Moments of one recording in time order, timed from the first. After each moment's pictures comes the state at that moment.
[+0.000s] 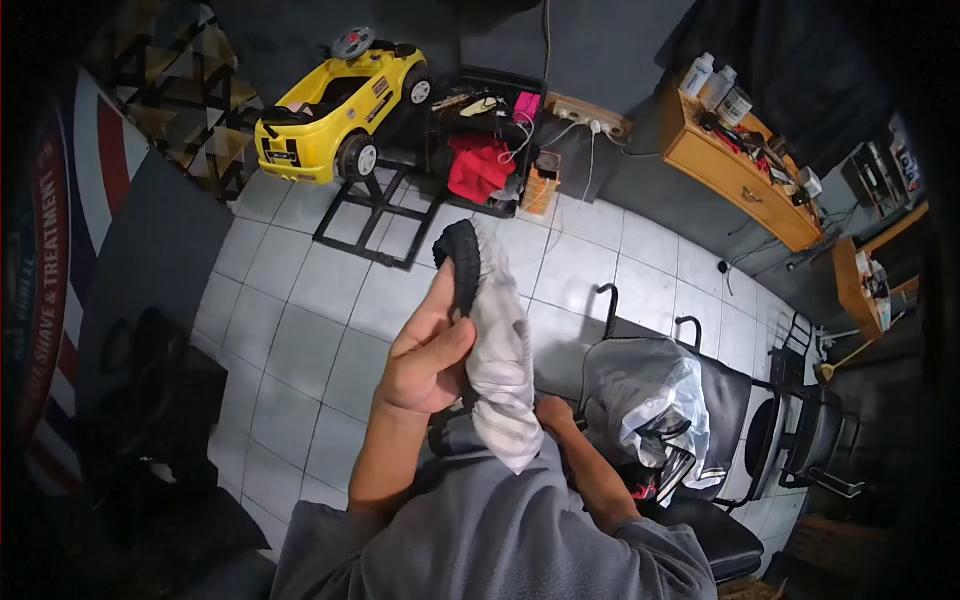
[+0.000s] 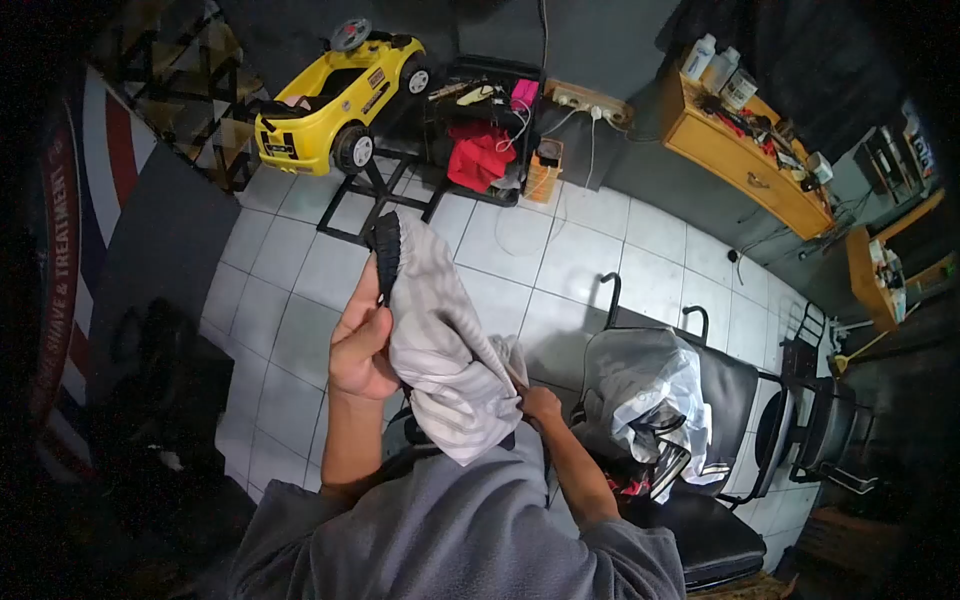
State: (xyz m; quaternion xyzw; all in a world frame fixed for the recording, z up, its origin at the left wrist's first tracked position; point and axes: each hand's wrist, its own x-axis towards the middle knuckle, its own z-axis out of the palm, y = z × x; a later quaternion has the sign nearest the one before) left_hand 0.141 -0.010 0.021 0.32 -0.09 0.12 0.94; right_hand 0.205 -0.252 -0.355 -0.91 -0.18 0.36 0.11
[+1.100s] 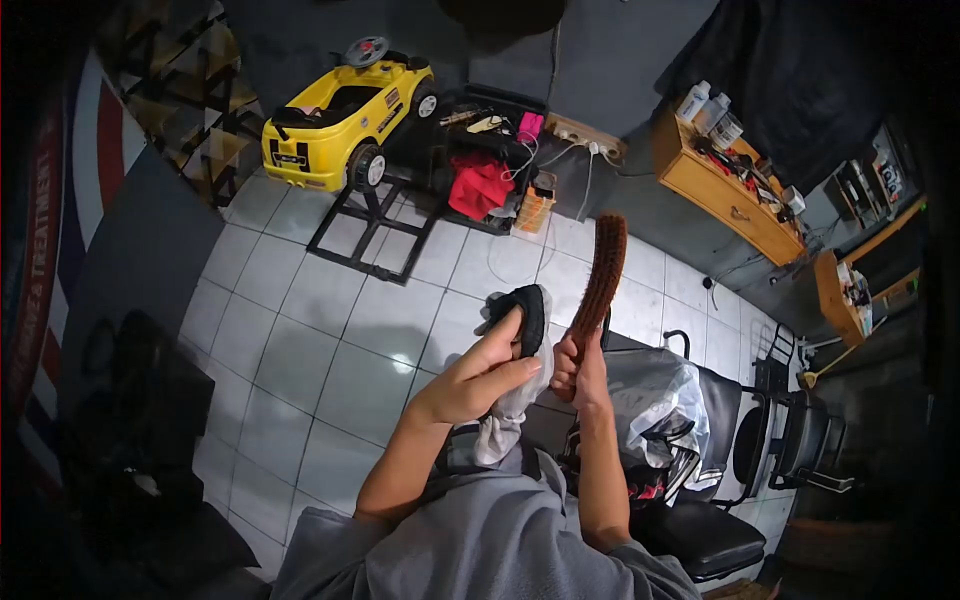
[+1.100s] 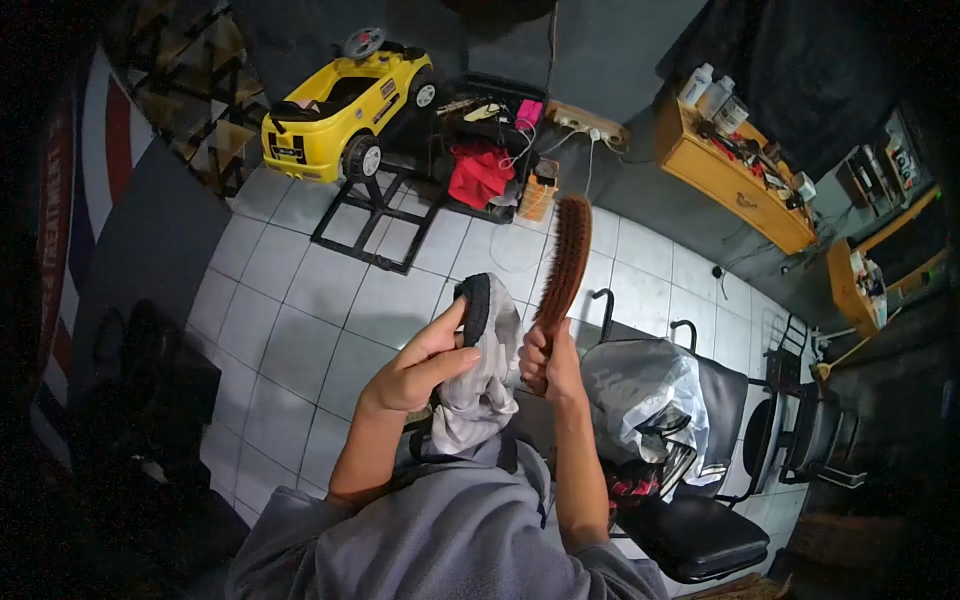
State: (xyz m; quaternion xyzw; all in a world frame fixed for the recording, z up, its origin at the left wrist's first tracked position) left_hand 0.108 0.026 -0.004 0.50 -0.11 -0.04 0.86; right_hand 0.213 -0.151 -0.098 -0.45 -0.02 0.39 0.80
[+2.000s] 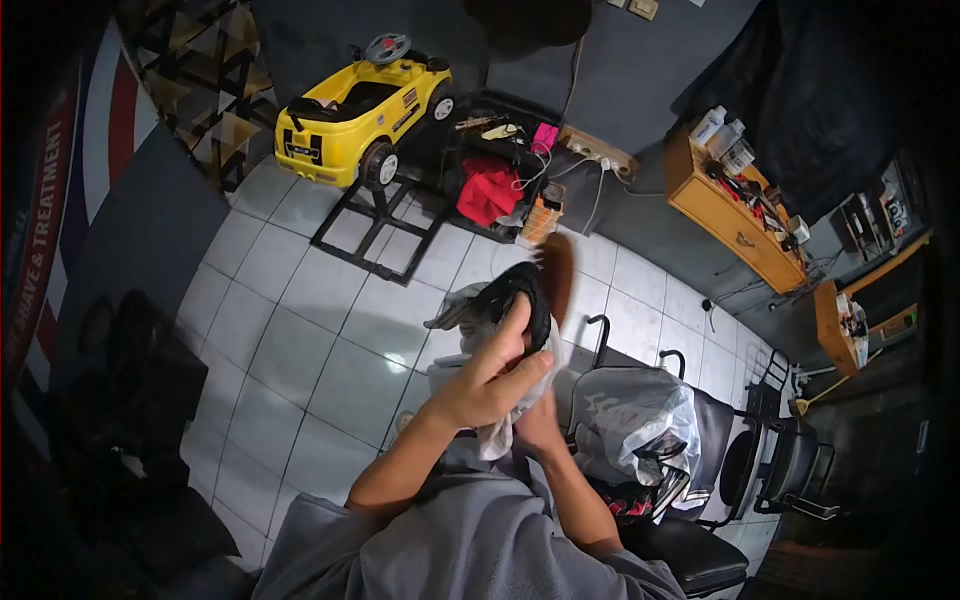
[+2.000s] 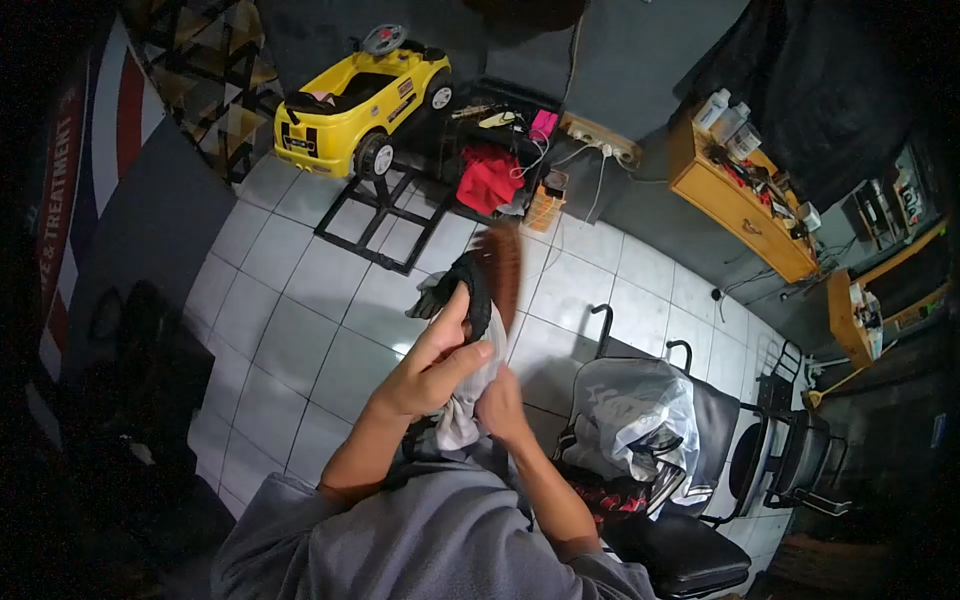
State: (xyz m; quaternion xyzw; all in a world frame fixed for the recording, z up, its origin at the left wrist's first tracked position) left_hand 0.116 0.023 0.001 0.56 -0.06 0.08 0.82; right_hand 0.153 -0.100 -0.097 -0.67 -0.27 0.15 0.68
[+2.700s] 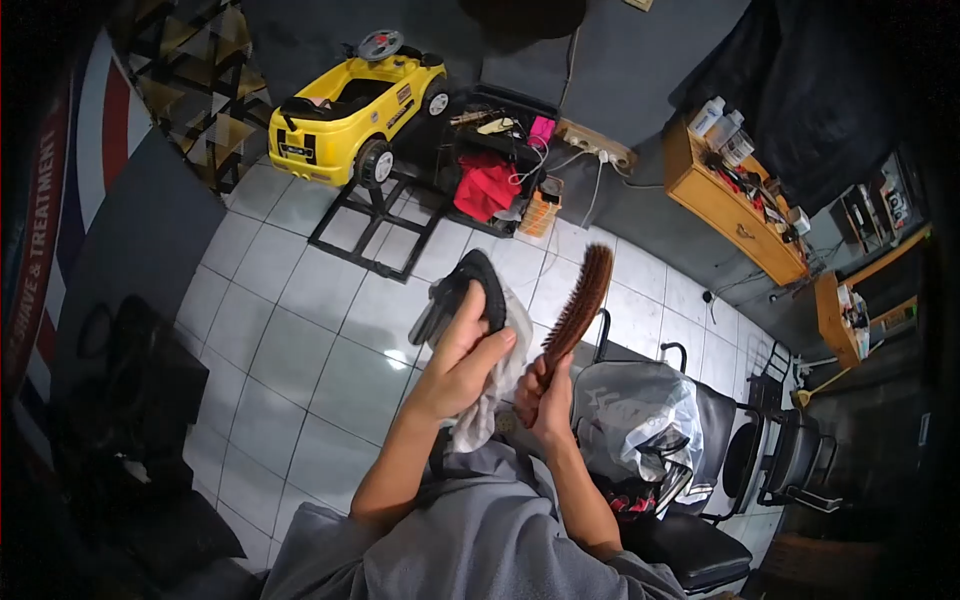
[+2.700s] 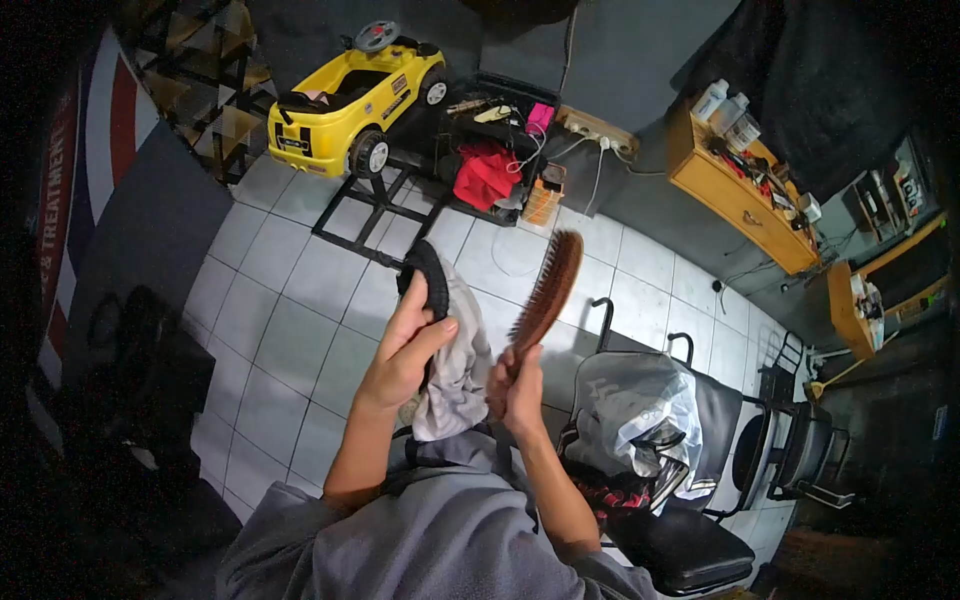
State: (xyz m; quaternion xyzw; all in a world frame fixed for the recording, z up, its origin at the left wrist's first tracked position) left_hand 0.119 0.040 -0.011 0.54 0.02 0.15 0.83; right_hand 0.173 -0.131 -0.186 -0.67 -0.04 0.31 0.67
